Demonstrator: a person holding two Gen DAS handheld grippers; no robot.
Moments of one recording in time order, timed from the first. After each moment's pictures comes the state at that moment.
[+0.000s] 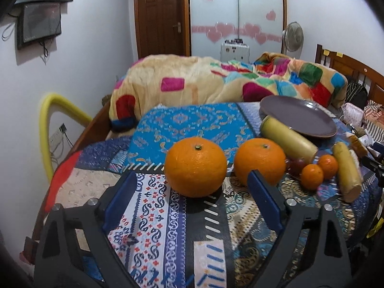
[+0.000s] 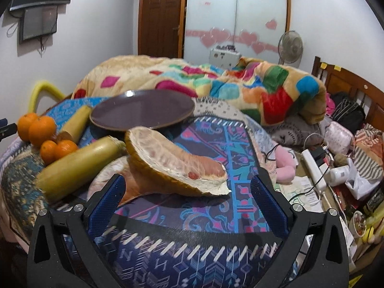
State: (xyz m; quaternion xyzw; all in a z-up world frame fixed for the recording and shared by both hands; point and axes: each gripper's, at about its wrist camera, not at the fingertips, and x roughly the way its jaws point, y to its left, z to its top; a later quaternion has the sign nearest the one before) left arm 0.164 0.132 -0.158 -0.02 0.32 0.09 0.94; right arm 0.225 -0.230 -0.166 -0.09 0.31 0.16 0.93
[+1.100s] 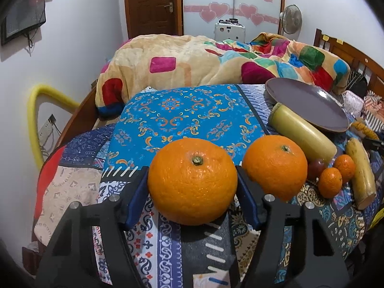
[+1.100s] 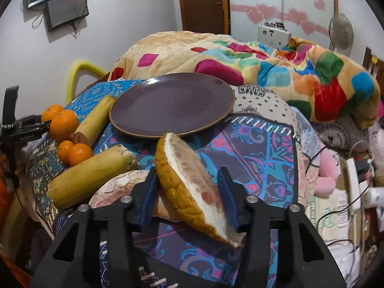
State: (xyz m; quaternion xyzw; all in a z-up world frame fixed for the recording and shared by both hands) left arm 0.204 0.144 -0.169 -0.02 0.38 0.06 0.92; right arm 0.280 -0.219 -0.160 -0.10 0.38 0.31 0.87
